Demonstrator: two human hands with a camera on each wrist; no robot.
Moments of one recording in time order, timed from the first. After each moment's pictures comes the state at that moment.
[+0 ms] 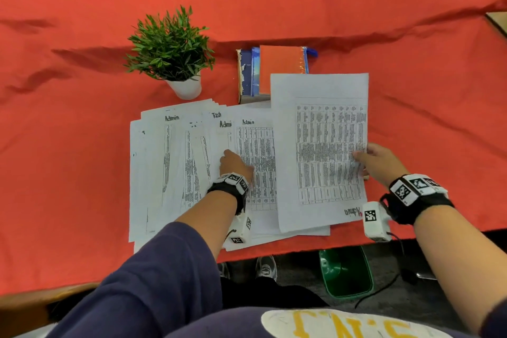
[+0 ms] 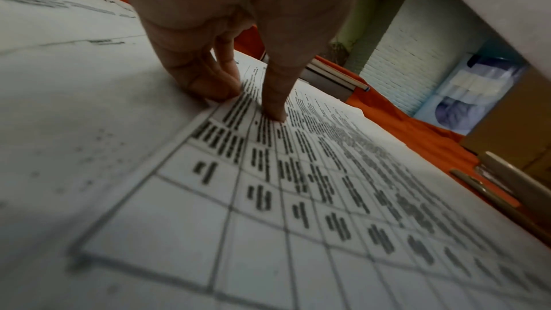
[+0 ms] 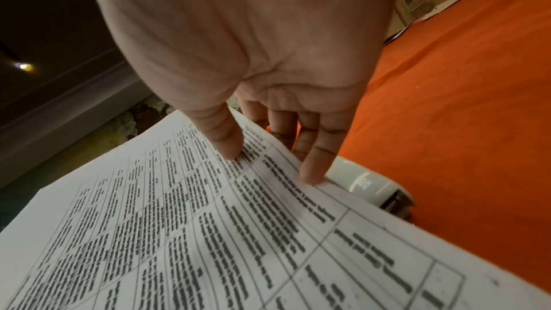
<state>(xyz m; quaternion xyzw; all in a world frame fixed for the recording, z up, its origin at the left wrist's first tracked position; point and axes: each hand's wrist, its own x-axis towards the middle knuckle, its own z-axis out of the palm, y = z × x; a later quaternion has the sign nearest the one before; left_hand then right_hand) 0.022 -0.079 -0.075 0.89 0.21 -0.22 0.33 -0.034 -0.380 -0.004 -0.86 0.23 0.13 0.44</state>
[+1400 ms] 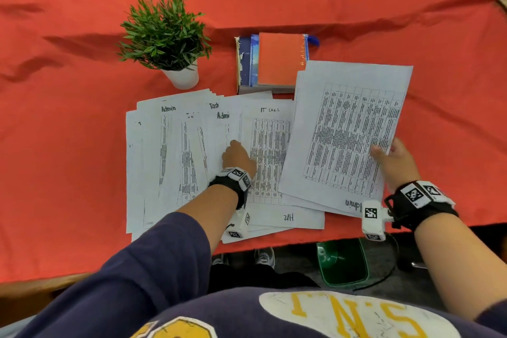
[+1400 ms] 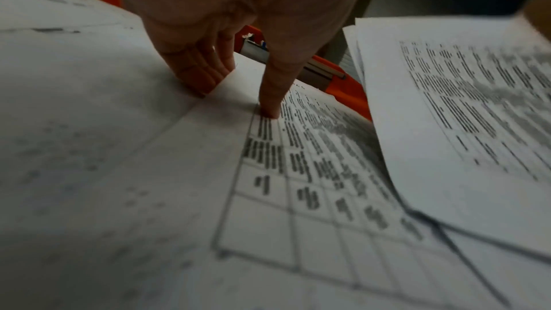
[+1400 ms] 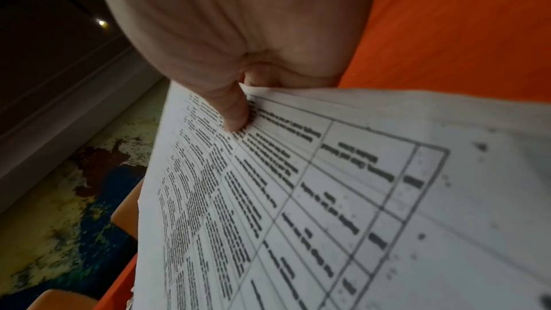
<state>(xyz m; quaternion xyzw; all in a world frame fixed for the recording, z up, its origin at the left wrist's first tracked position) 0.017 -0.091 -0.074 0.91 0.16 -0.22 0.30 -0.052 -0.401 -0.021 -0.82 0.29 0.00 0.49</state>
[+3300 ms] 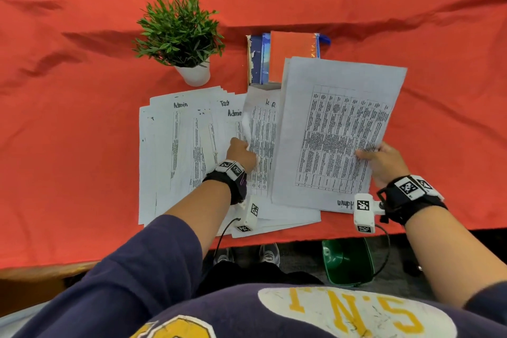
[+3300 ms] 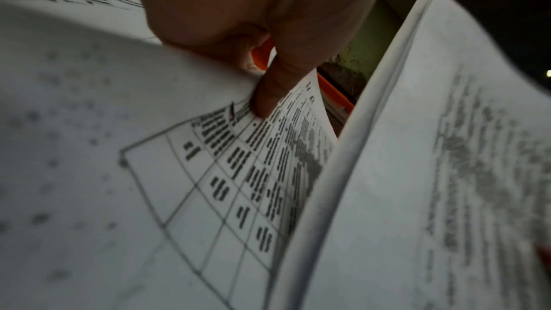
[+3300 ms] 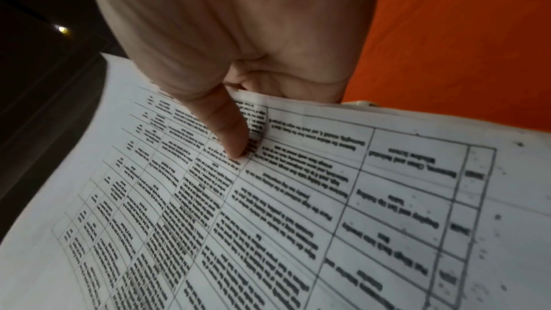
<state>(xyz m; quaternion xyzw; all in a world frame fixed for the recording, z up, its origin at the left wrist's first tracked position) 0.017 -0.066 -0.063 0.85 0.19 -0.23 0.44 -0.039 -0.362 -0.016 -0.66 0.34 0.07 0.67</state>
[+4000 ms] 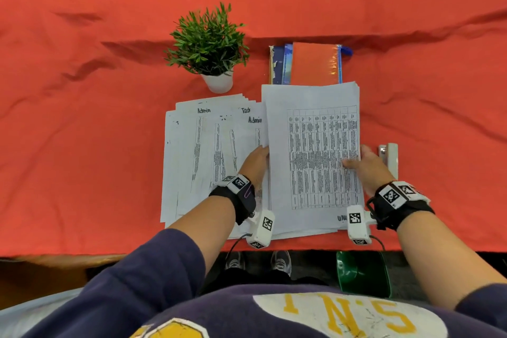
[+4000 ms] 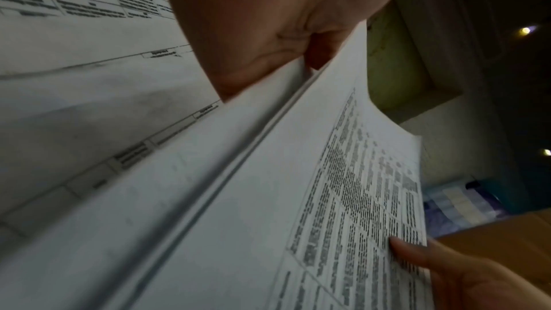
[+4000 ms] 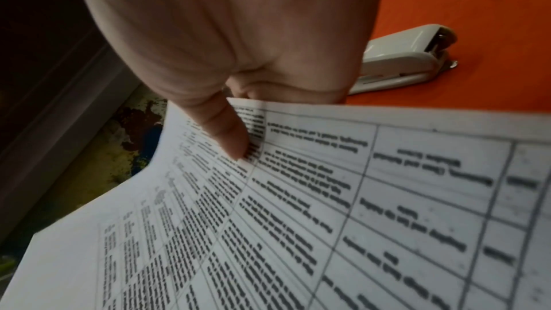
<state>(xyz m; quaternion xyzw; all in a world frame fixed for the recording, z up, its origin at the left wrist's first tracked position) -0.007 -0.058 -0.024 0.68 0.19 -0.24 0.66 -0.022 -0.311 -0.026 -0.76 0.26 0.17 0.58</state>
